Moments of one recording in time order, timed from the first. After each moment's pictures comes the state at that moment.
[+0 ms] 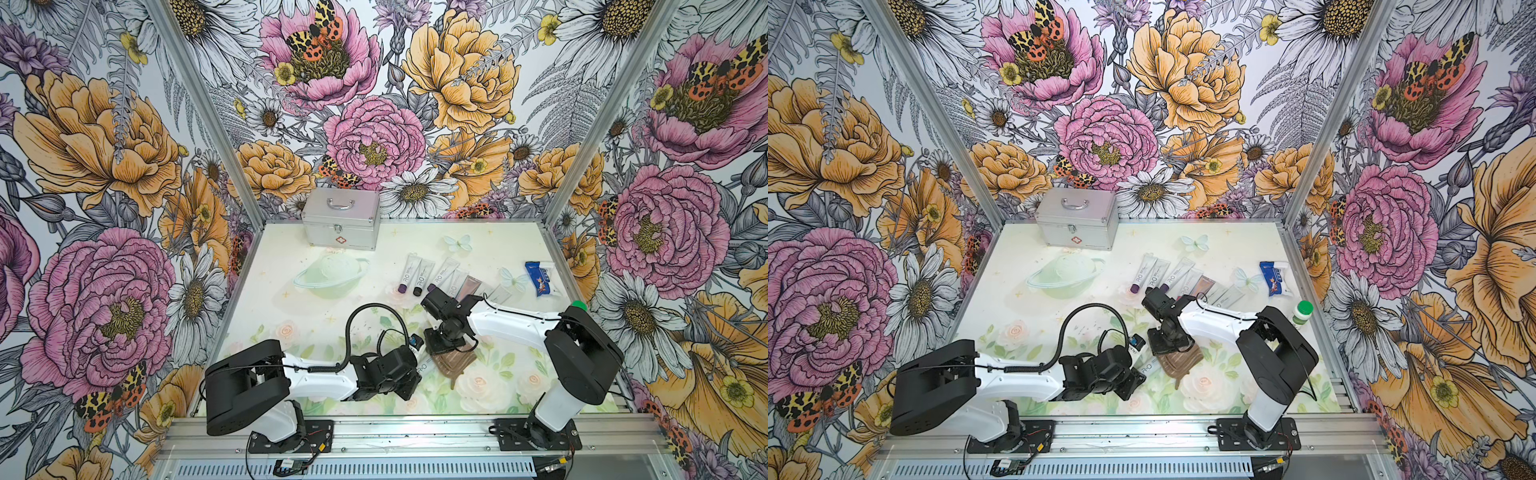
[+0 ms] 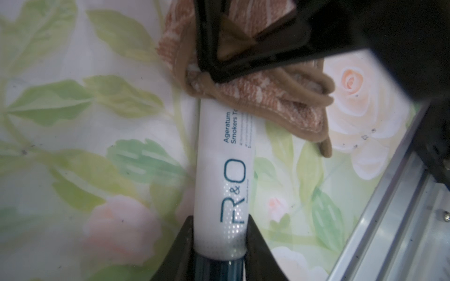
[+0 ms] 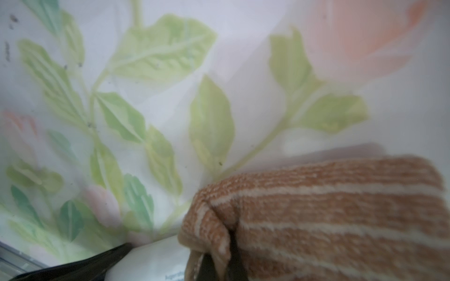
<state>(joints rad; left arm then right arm) -1.18 1.47 0.53 0.00 -0.07 -0.52 0.78 1.68 0.98 -0.70 -0.19 0.50</state>
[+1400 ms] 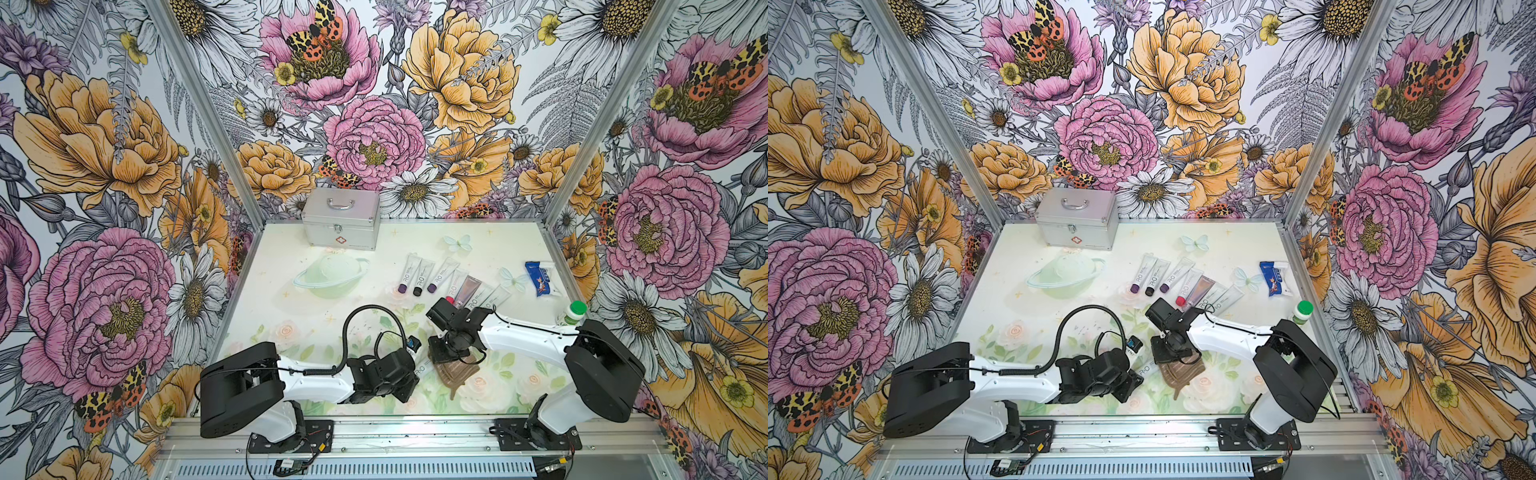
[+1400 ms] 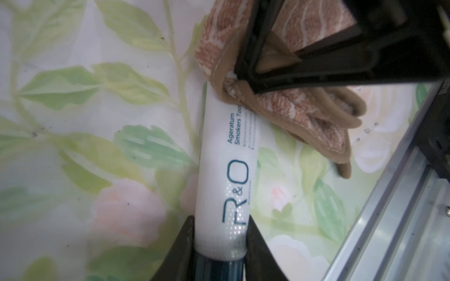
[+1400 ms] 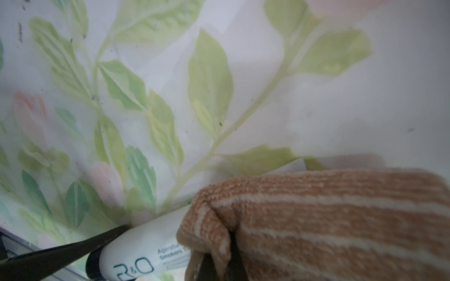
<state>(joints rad) -1.20 1.44 0.51 0.00 -0.09 -0.54 0.81 1.56 0.86 -0.64 -0.16 0.60</state>
